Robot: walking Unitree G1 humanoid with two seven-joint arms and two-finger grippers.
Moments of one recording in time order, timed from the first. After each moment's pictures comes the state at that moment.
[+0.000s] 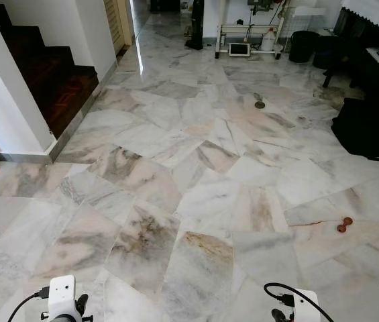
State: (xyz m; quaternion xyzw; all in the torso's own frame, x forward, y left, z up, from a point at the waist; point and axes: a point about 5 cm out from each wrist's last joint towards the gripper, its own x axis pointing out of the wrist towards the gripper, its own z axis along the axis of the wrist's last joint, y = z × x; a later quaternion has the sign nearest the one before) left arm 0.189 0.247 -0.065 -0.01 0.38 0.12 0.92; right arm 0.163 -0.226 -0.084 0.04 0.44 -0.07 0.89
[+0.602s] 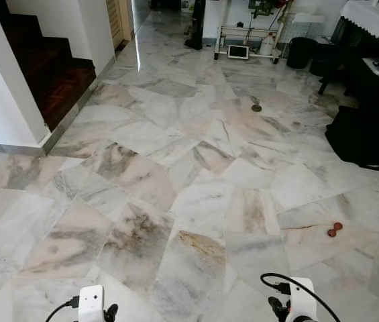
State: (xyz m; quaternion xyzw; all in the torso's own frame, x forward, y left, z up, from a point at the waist) left arm 0.180 0.203 -0.079 -0.03 0.39 0.06 0.92; right arm 0.181 -0.219 -0.078 0.03 0.43 -0.04 0.90
